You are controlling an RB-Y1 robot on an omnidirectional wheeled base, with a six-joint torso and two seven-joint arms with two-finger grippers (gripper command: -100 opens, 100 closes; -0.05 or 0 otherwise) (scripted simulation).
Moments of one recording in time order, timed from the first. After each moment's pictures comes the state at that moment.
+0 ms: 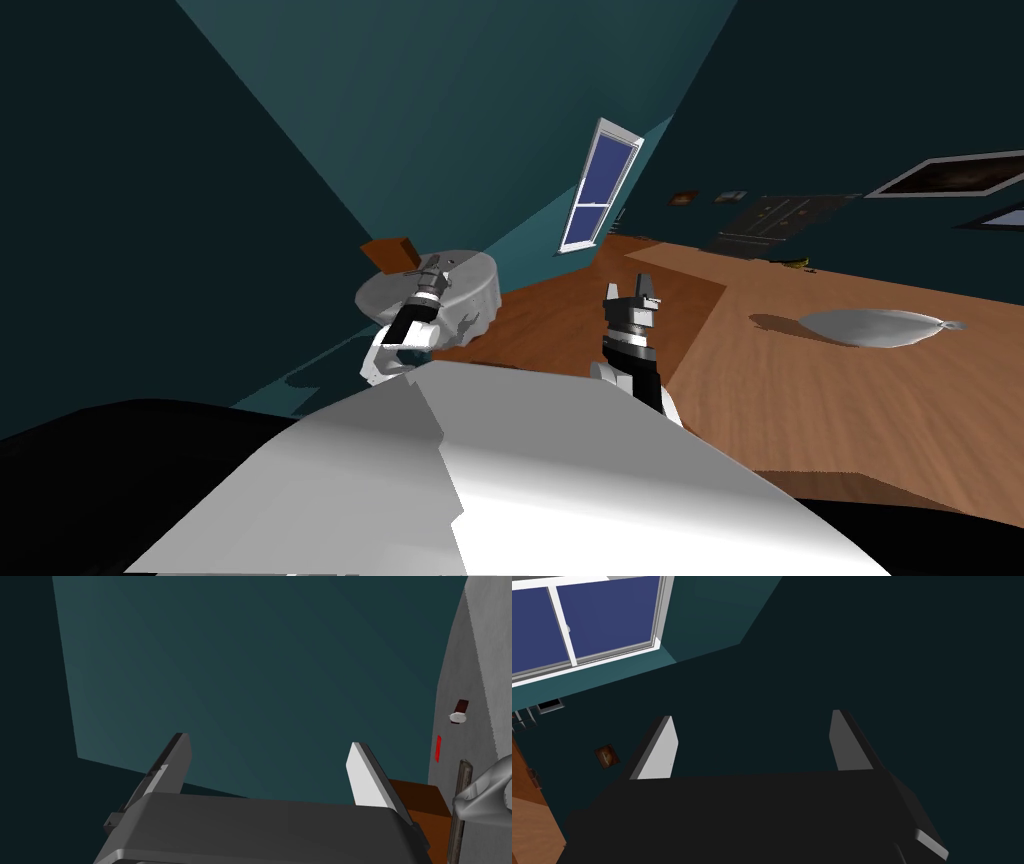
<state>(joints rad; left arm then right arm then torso) 0.29 0.20 0.16 -2.33 0.02 0.15 0.03 0.53 0.01 -0.07 -2.34 0.06 -0.41 -0.14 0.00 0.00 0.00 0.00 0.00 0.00</state>
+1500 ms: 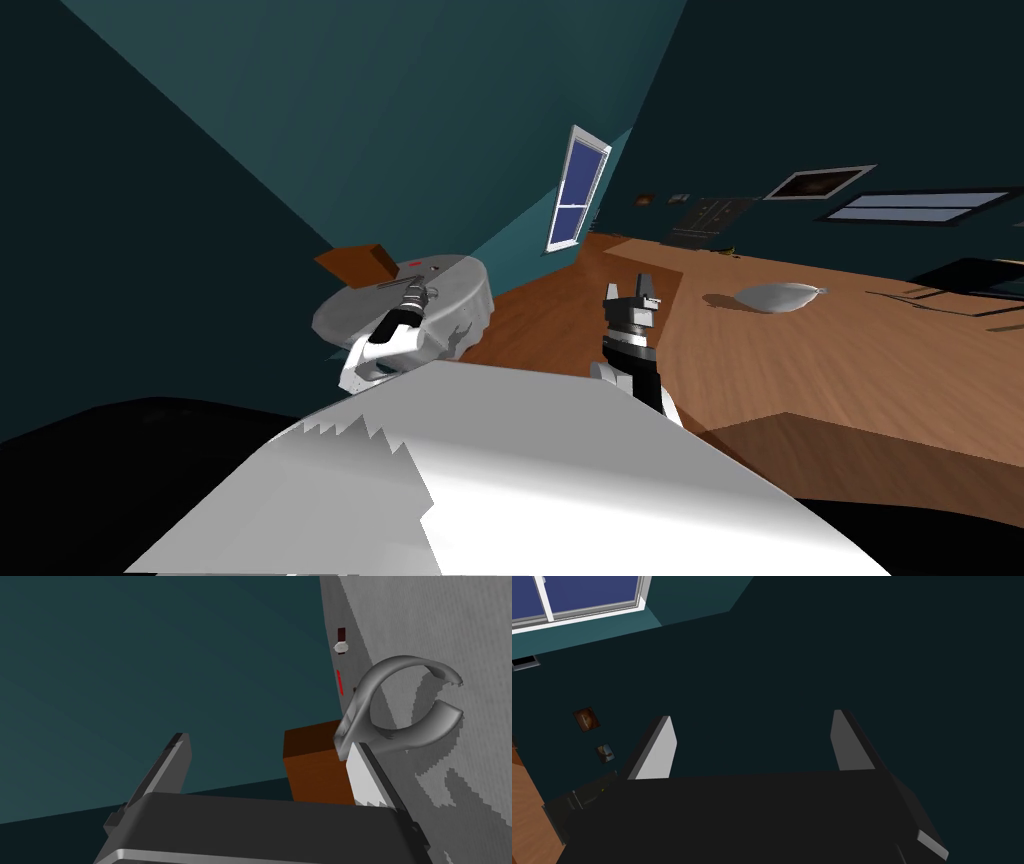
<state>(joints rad) 0.32 0.16 0.35 -2.27 -0.02 0.47 -0.04 0.53 0.01 -0.07 -2.34 0.06 -0.41 -0.14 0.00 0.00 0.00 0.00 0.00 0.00</state>
